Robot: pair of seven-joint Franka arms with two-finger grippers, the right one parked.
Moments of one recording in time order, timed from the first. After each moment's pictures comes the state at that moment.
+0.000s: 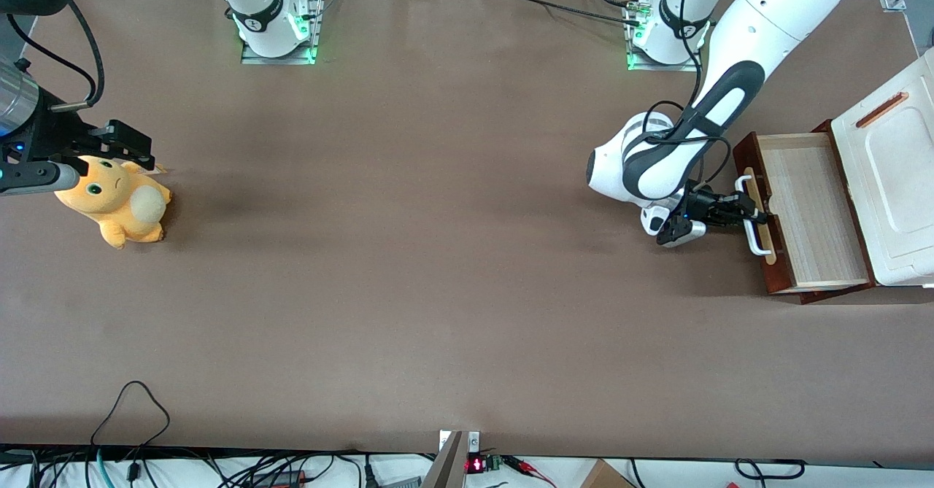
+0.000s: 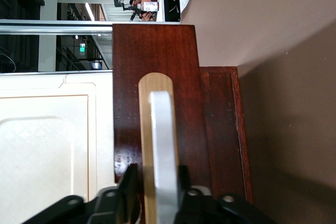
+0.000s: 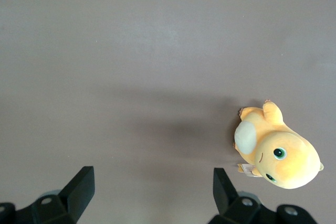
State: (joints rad) arm 0.18 0.63 -0.62 -2.09 1.57 1.35 -1.07
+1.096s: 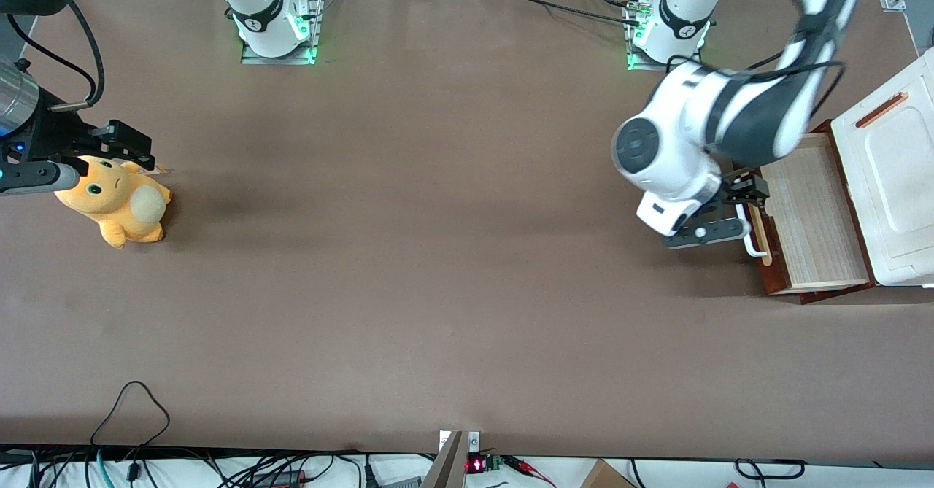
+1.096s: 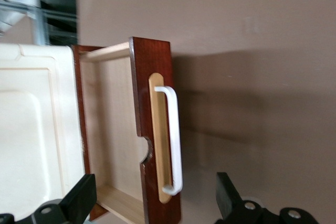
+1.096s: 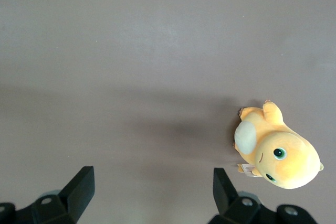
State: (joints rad) arm 0.12 0.33 -0.55 -1.73 0.73 1.58 -0.65
